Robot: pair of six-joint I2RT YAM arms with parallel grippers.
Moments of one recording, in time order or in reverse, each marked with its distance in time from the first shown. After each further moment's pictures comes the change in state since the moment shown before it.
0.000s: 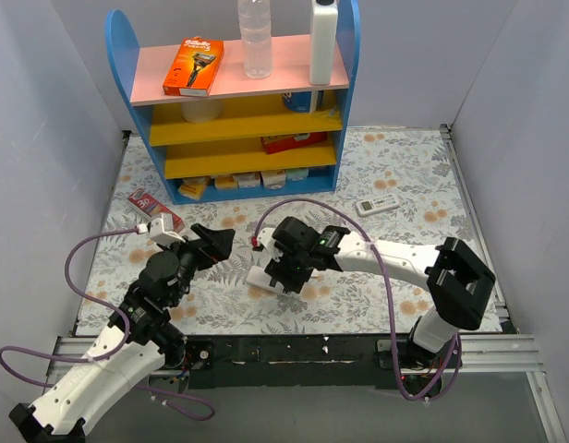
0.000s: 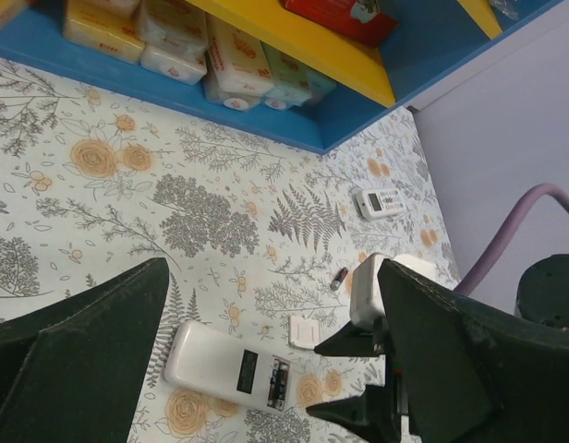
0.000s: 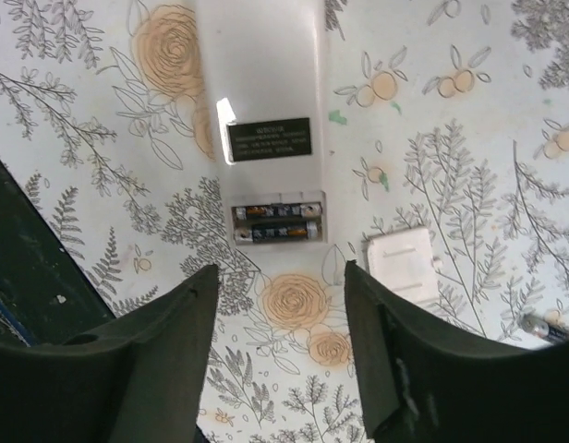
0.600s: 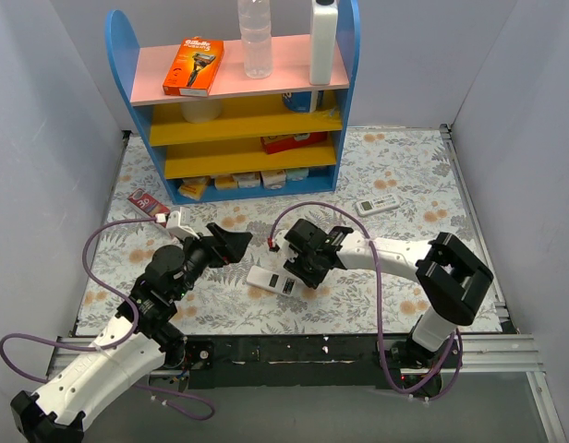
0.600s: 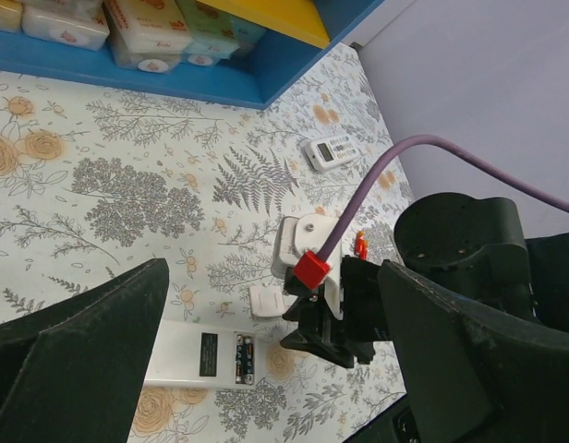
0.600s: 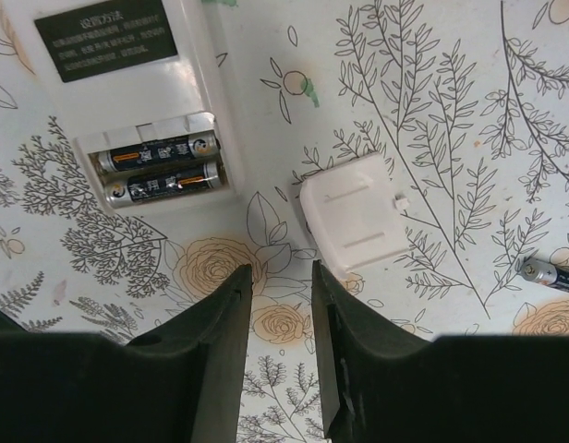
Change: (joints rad) left arm 0.000 0.101 -0.001 0.128 0.211 0.045; right arm -0.090 -0.003 -0.118 0.002 0.048 -0.008
